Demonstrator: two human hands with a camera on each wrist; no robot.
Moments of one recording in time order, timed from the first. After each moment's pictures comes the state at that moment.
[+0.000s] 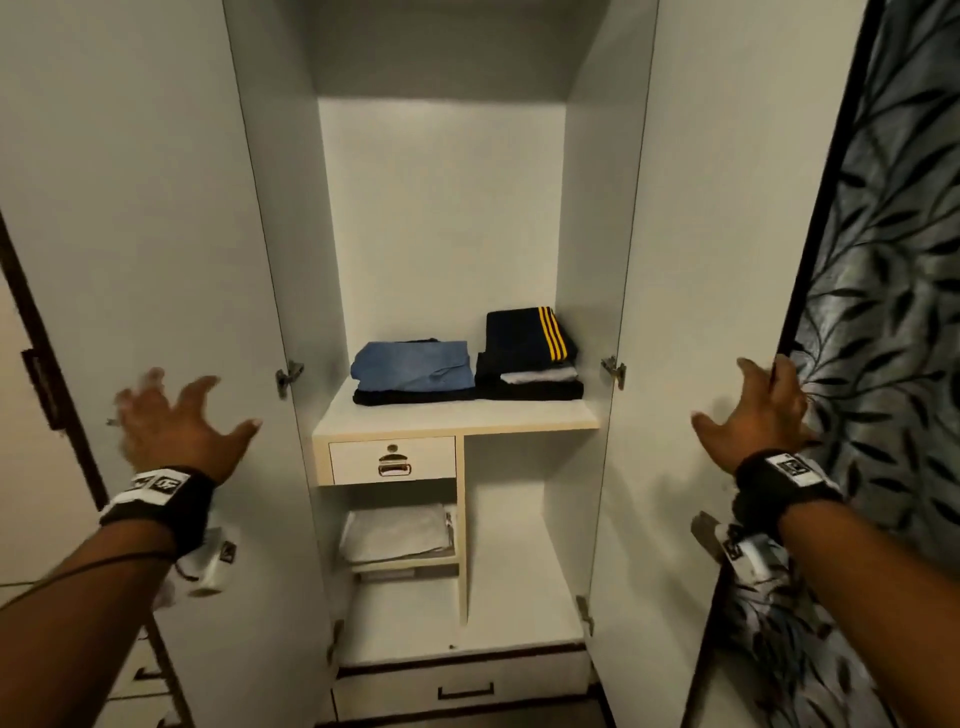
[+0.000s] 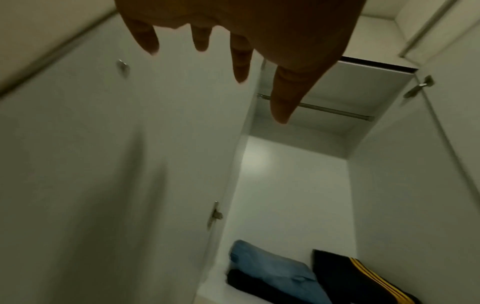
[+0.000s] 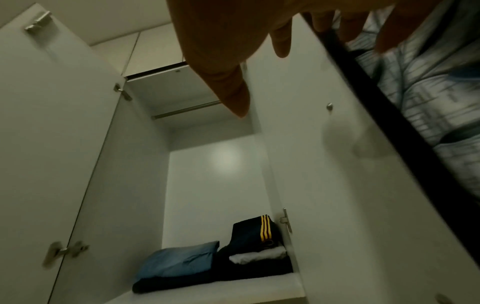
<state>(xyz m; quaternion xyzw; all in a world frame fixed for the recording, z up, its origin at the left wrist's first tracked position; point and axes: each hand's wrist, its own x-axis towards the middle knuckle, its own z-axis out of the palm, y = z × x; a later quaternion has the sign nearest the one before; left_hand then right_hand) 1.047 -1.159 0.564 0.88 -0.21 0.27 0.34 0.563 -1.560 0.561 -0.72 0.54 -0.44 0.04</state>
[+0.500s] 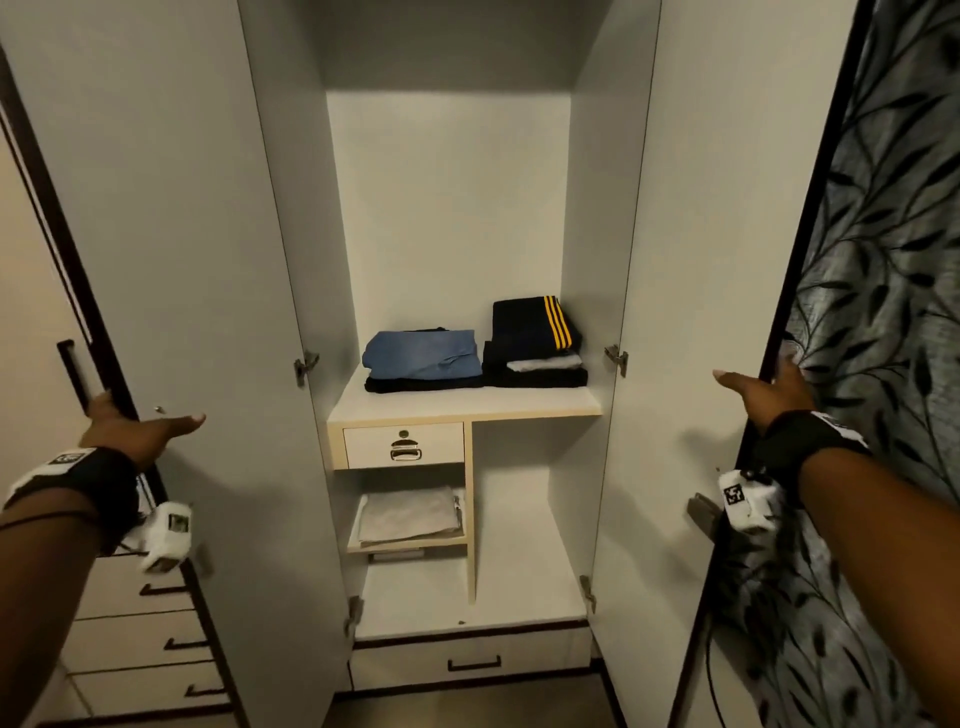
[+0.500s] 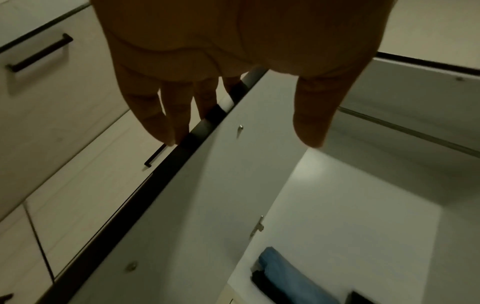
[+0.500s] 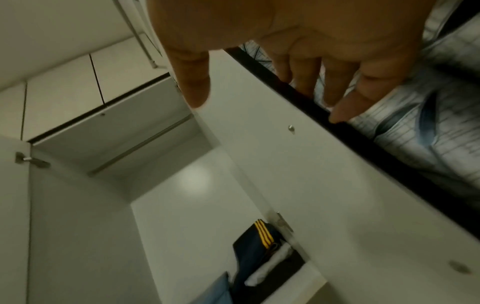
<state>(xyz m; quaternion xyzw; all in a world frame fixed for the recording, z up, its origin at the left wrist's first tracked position) 1.120 -1.076 0.571 0.82 -0.09 0.03 0.56 0.530 -1.594 0.581 -0.61 0.51 -0.50 0.35</state>
